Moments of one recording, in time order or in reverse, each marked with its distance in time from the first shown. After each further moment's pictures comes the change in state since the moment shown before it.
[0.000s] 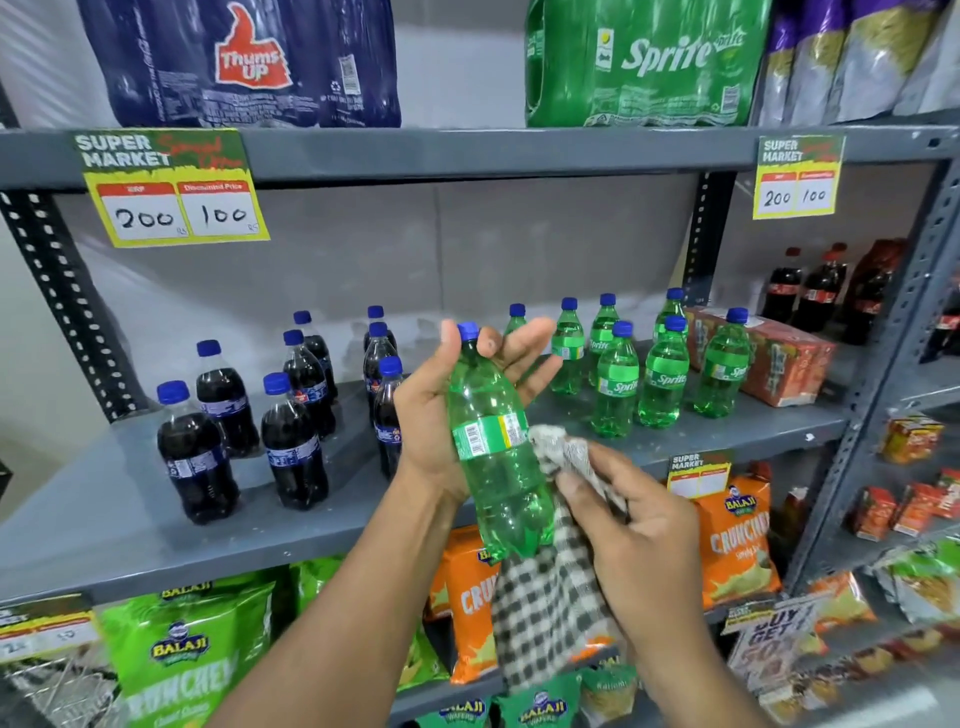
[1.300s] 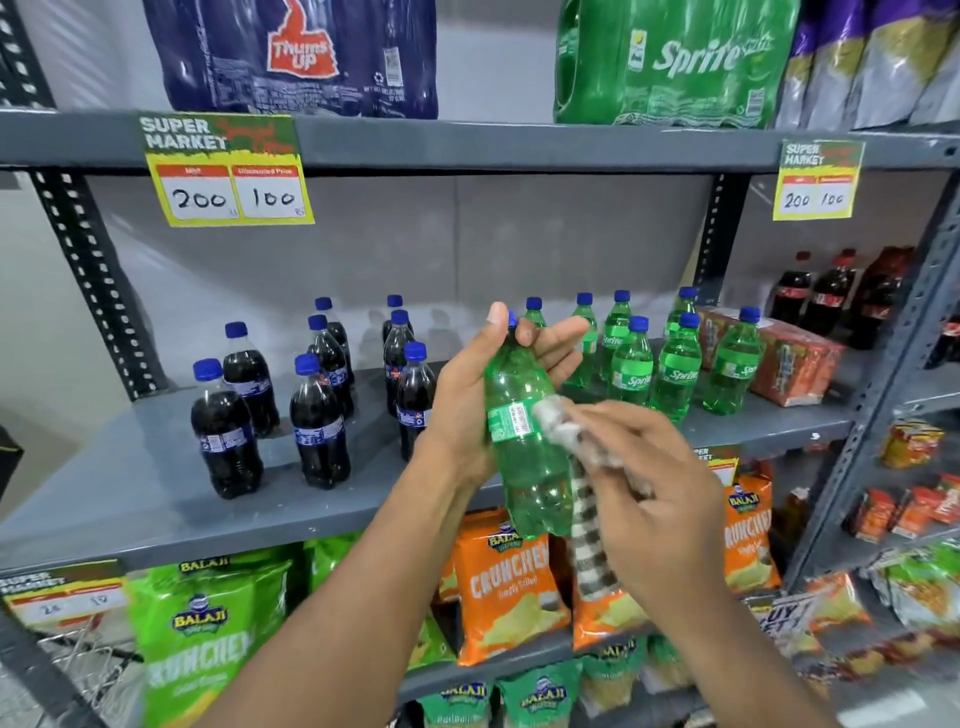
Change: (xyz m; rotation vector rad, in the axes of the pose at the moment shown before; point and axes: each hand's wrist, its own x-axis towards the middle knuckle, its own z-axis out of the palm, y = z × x) left_hand -0.008 0.009 0.005 0.137 0.056 -0.065; right_hand 0.007 -0.013 0.002 -0.378 -0.028 -0.540
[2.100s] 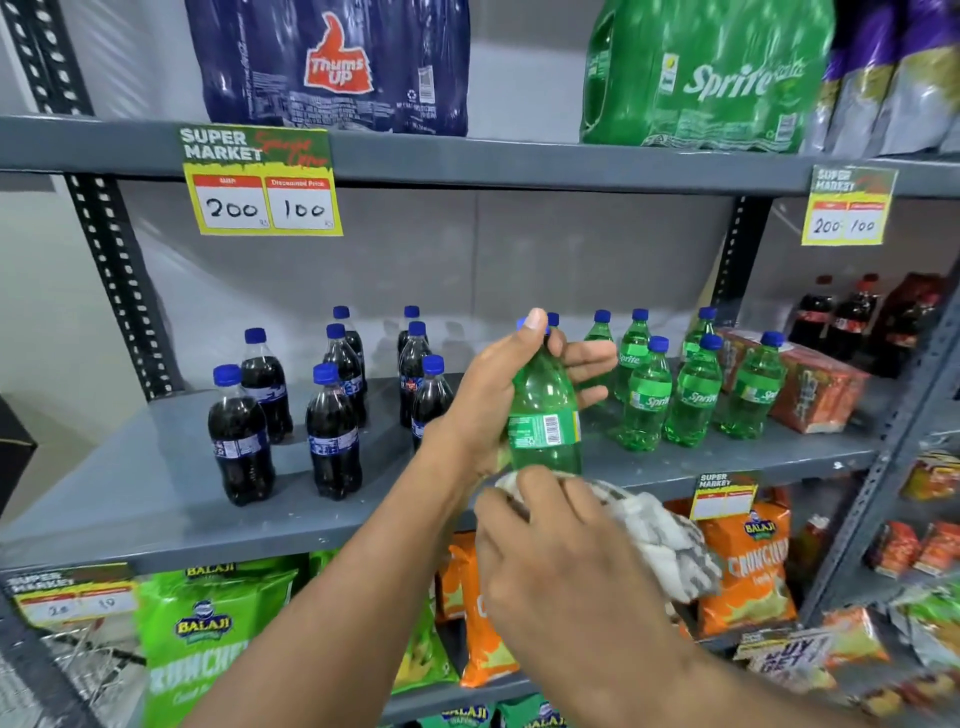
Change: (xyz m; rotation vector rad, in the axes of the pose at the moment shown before) left_hand 0.011 0.013 -0.005 0.161 -0.075 -0.066; right_hand -0.005 -0.058 0.039 -0.831 -0.471 -0.508
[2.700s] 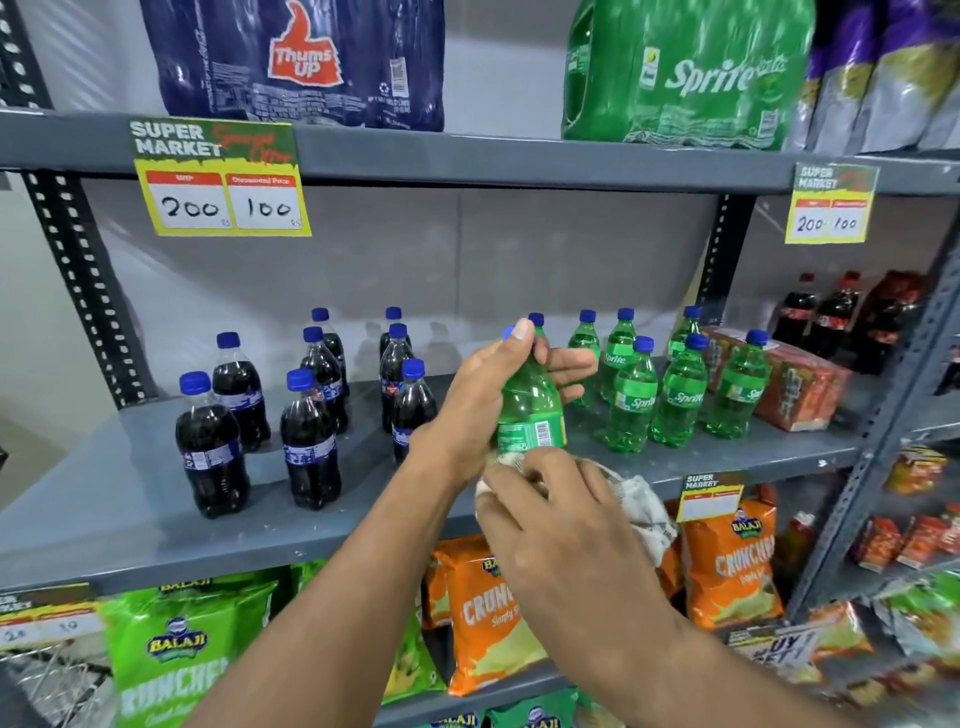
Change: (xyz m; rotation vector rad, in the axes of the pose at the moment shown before) left_hand 0.017 -0.013 -0.011 0.065 0.036 0.056; right_hand -0.004 0.028 0.018 0.018 -0.037 0.053
